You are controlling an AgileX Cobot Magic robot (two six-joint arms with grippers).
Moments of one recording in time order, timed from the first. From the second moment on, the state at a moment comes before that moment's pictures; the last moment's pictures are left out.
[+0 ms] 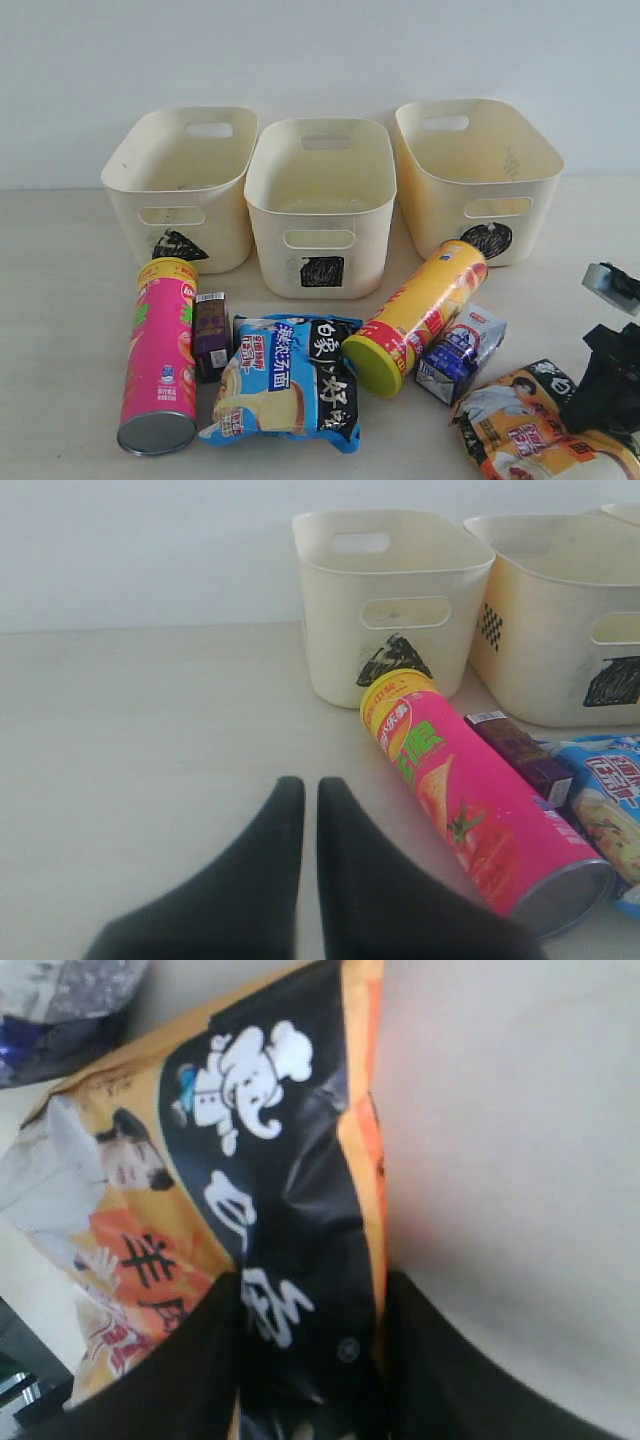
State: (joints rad) left arm -0.10 0.00 0.00 0.02 0.29 0.00; right arm -0.25 2.02 -0.97 0.64 1.11 -0.86
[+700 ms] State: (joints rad) left arm -0.10 0.00 0.00 0.02 0.29 0.00; right arm -0.25 1.90 -1.07 0.58 1.20 -0.89
